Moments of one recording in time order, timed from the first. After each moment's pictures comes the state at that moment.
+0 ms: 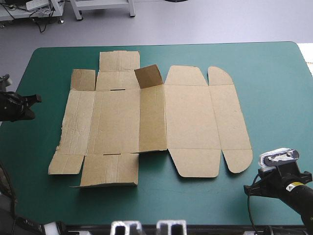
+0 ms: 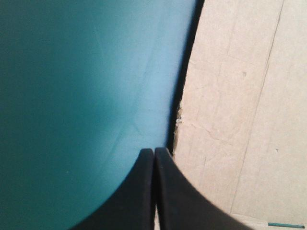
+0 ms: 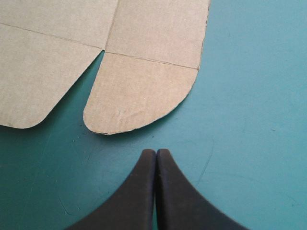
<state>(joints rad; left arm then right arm) 0.53 1.60 -1.43 -0.35 1.23 0.27 -0.15 0.52 -0.50 0.28 0.92 -0.46</state>
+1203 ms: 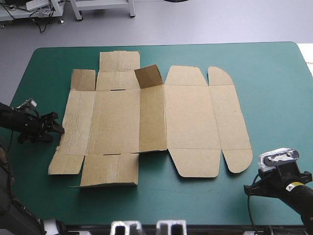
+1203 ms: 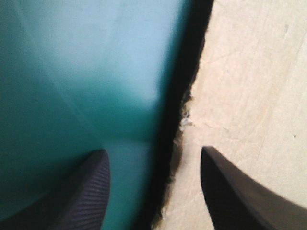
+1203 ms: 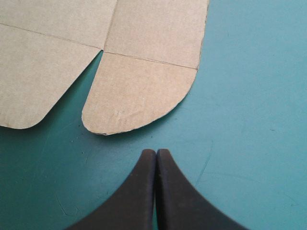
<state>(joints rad) 0.55 1.83 -1.22 -0.55 1.19 0.45 -0.15 0.52 -0.50 0.28 0.92 -0.46</state>
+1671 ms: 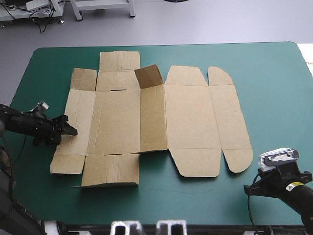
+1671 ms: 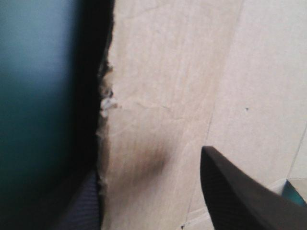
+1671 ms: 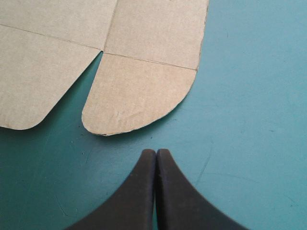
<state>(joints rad) 0.50 1.80 -1.09 -0.68 1.19 0.54 -0.15 0.52 -0.50 0.28 0.91 -0.46</state>
